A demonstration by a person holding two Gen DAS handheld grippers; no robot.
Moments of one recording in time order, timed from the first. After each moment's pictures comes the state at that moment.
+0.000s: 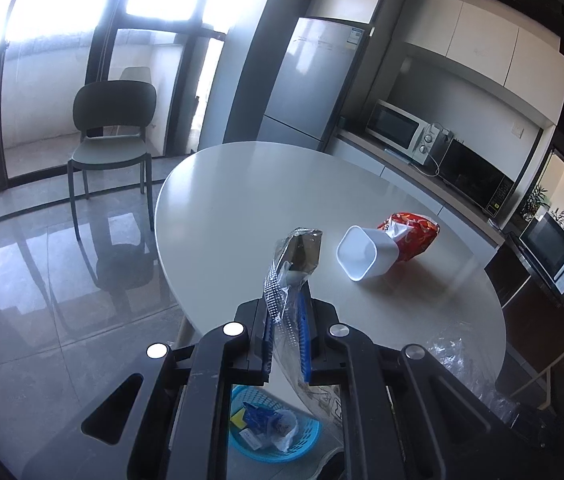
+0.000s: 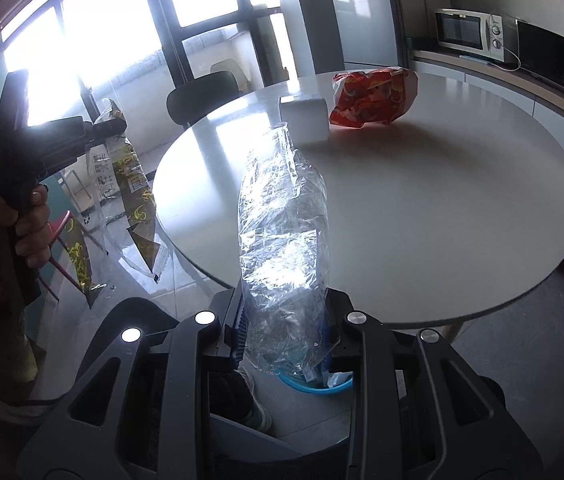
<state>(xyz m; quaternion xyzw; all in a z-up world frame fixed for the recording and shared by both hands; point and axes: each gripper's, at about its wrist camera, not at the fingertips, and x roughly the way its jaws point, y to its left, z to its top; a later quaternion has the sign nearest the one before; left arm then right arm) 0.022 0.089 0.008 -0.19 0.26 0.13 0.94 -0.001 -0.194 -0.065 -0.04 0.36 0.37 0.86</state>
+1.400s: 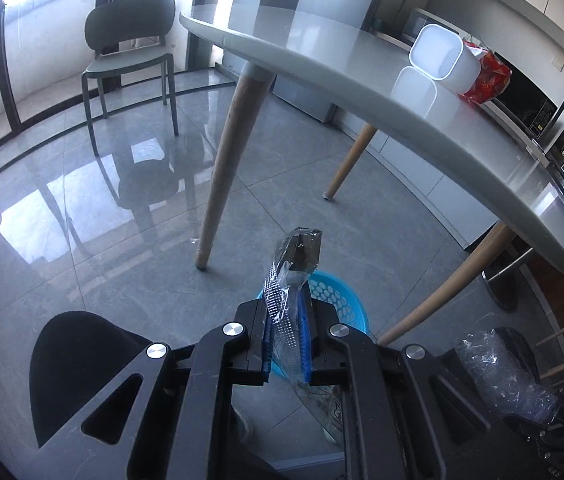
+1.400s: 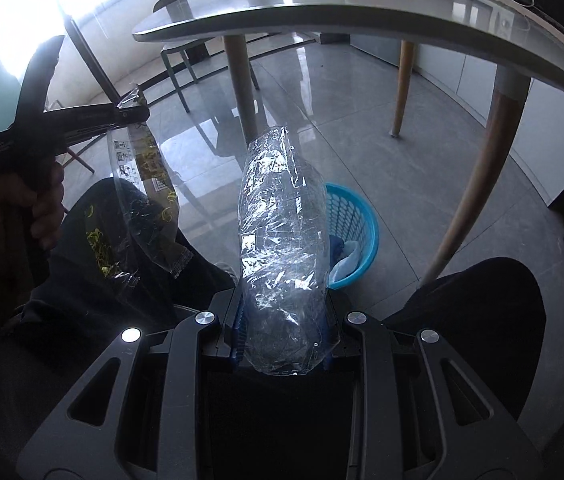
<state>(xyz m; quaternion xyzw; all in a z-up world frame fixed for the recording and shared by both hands) 0.013 0.078 -0.164 -0.20 0.40 0.15 0.88 -0.033 -0.189 -0.191 -0.11 0.50 0.33 0.79</state>
